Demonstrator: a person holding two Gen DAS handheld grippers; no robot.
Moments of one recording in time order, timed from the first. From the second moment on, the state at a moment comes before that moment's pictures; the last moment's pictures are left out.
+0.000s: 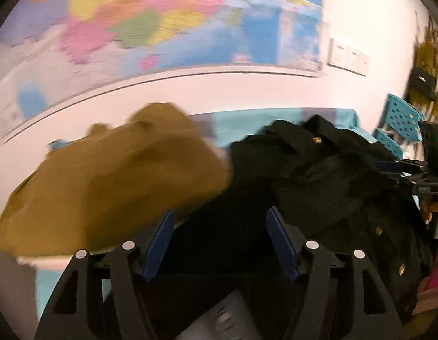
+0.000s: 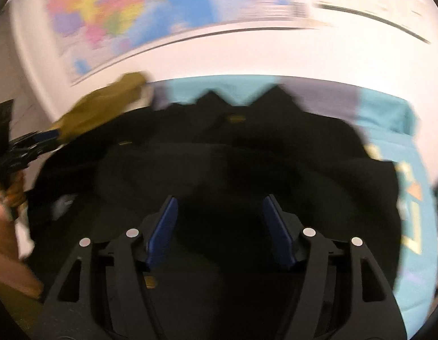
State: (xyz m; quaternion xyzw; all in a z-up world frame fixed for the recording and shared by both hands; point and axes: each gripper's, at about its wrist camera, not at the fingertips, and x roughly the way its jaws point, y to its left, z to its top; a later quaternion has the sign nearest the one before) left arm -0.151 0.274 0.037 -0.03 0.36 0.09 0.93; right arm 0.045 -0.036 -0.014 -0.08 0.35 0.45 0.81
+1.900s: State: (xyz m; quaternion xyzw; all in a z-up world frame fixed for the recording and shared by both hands) left arm -0.042 0.217 -0.001 -0.04 0.44 -0.02 0.90; right arm 0.064 -0.192 -0.043 0.19 0.42 0.39 0.80
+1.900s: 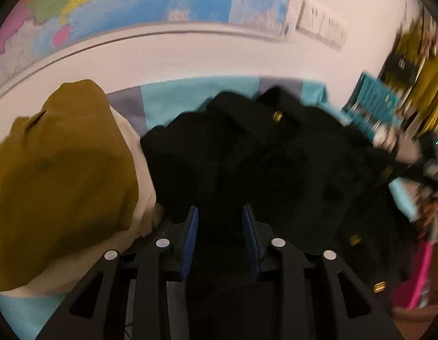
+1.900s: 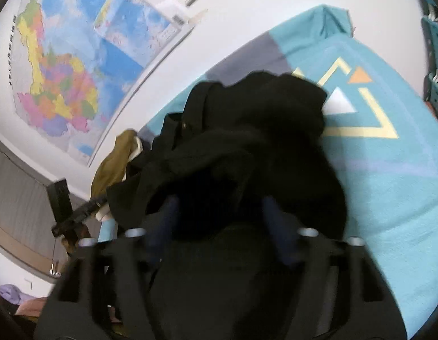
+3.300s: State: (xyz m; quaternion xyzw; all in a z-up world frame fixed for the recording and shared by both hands) left arm -0.005 0.209 -0.017 -0.01 0.39 0.08 0.92; right arm 0.100 -0.172 -0.026 0.08 0.38 0.37 0.85
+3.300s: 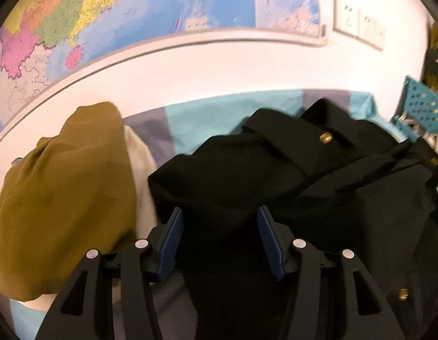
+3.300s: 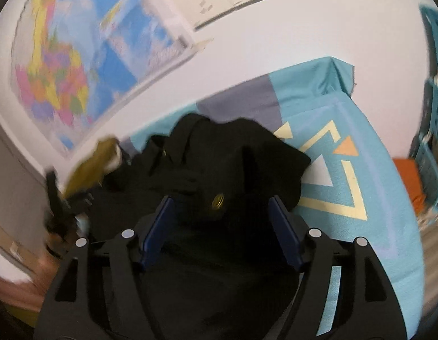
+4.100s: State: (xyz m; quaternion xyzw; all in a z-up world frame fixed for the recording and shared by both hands) left arm -0.037 0.182 -0.006 0.00 0.37 0.03 0.93; right arm 0.060 -0.144 0.001 0.01 0.30 0.39 0.87
